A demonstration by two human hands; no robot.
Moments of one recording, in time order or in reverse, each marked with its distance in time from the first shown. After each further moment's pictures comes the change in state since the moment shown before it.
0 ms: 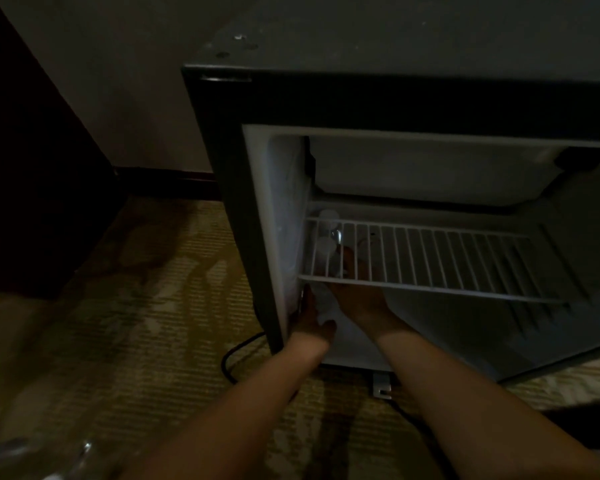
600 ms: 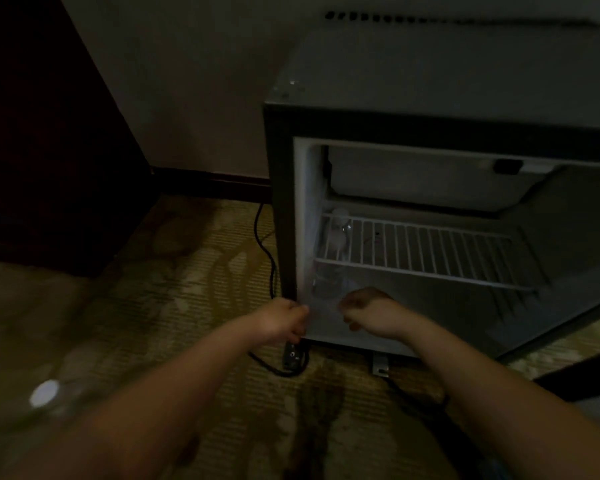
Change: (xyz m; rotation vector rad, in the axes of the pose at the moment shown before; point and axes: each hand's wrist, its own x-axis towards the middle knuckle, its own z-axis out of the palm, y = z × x) left_hand -0.067 0.016 -0.078 0.134 -0.234 -0.193; right_hand -0.065 -0.022 -0.030 -0.277 -0.456 0.215
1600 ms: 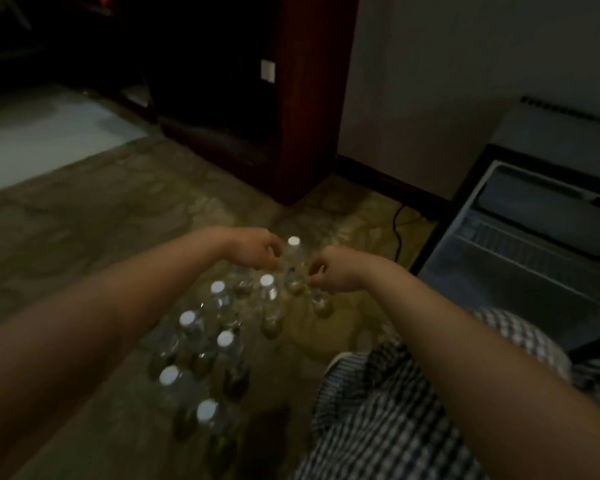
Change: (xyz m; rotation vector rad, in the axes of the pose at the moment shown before) left_hand -0.417 -0.162 -0.094 0.591 0.323 -0.016; right_hand -0.305 -0.234 0.186 -0.750 -0.254 -0.541
